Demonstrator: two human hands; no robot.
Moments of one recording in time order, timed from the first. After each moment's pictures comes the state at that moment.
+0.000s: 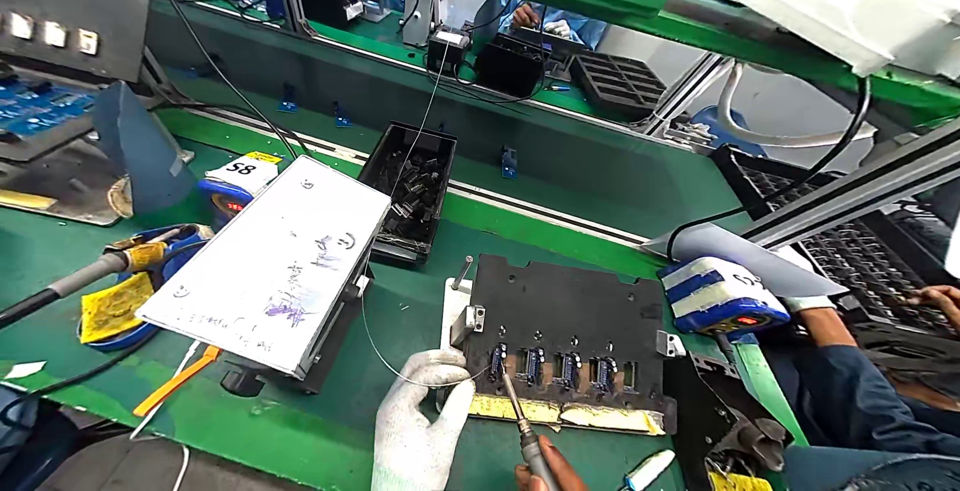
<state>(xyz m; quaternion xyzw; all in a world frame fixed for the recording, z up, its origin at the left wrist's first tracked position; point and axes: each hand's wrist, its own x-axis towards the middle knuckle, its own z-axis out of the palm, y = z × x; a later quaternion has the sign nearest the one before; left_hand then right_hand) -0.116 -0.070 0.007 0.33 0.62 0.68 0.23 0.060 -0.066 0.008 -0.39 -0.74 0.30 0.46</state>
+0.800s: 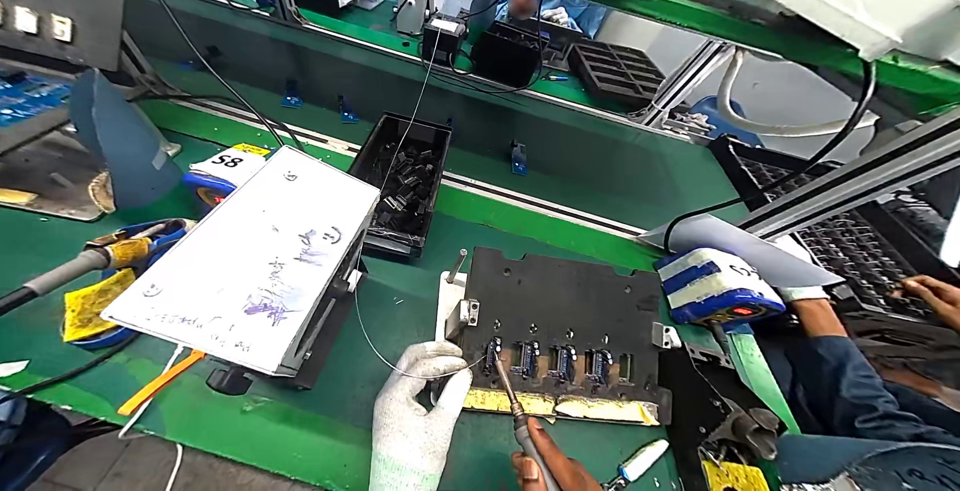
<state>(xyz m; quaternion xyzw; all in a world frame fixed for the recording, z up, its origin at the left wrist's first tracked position) -0.113 -0.063 -0.001 0.34 0.62 0.68 0.21 0.059 -0.057 0.015 -0.39 -0.75 0.28 0.46</state>
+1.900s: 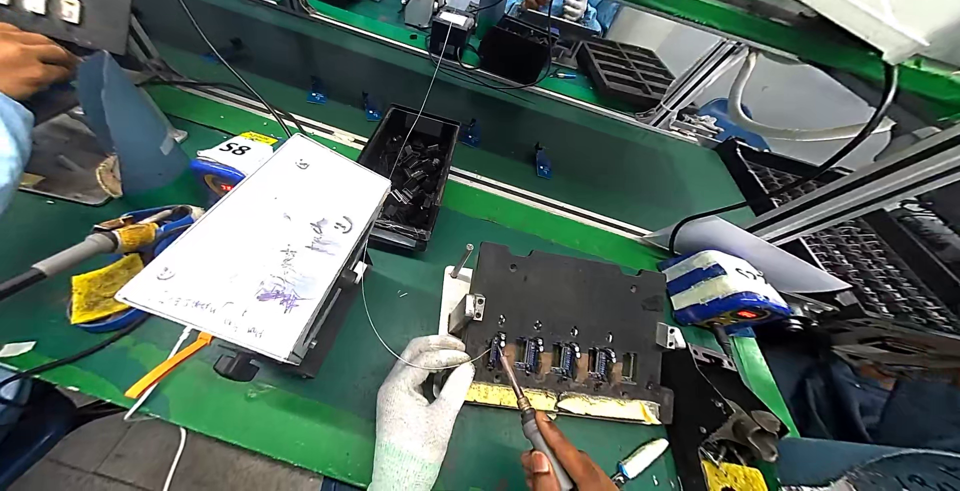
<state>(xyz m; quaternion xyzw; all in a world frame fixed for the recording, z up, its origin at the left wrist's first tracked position) -0.115 -0.061 -0.008 0.33 0.61 0.69 0.22 0.064 -0.054 0.023 -0.39 -0.73 0.33 0.45</state>
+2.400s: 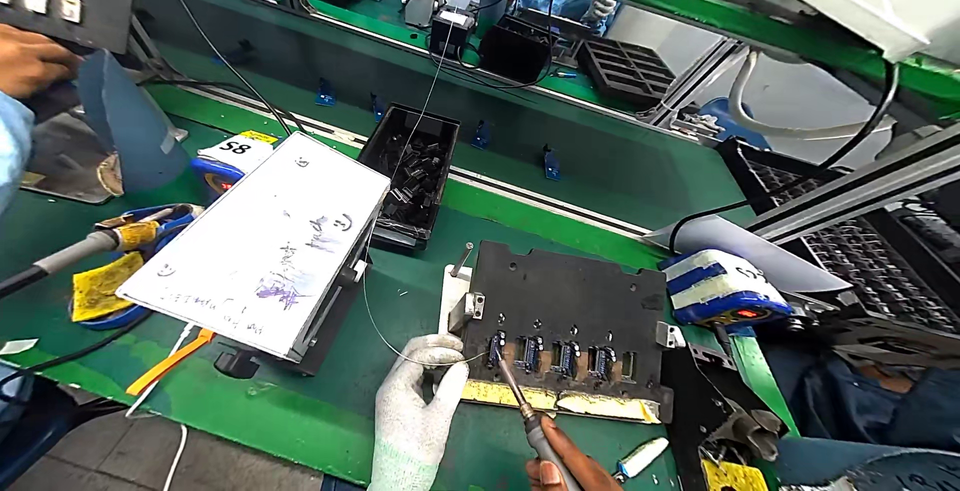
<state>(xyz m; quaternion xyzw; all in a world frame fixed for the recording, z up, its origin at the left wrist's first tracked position) -0.112 -0.063 -0.008 0.31 0.60 0.70 0.23 0.068 -0.055 0.028 -0.38 -0.73 0.33 0.46</state>
